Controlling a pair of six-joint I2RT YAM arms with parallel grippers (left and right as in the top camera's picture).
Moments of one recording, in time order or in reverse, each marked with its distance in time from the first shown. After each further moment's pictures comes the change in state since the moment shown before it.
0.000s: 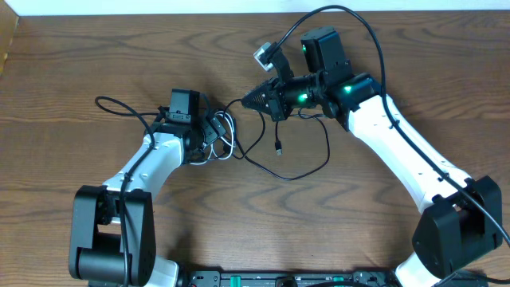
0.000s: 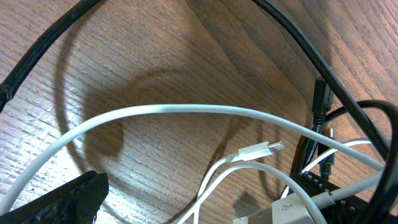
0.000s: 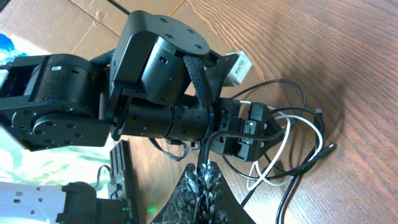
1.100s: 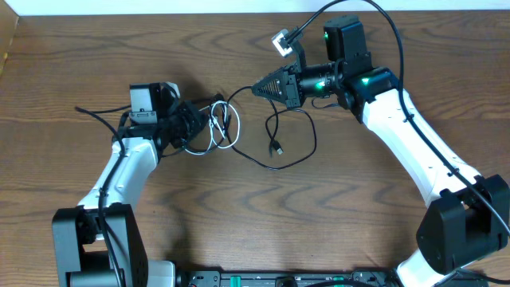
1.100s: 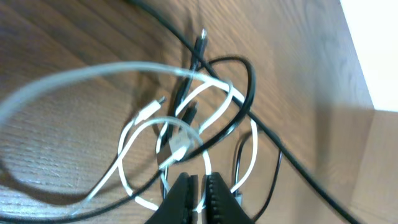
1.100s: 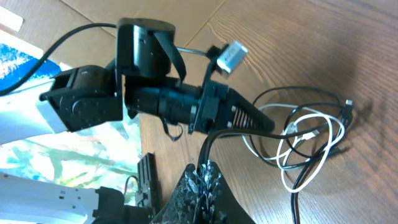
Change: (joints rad) left arm 0.177 -0.080 -0.008 0.124 0.515 0.098; right arm -0.091 0.000 0.000 0.079 -0.159 0.098
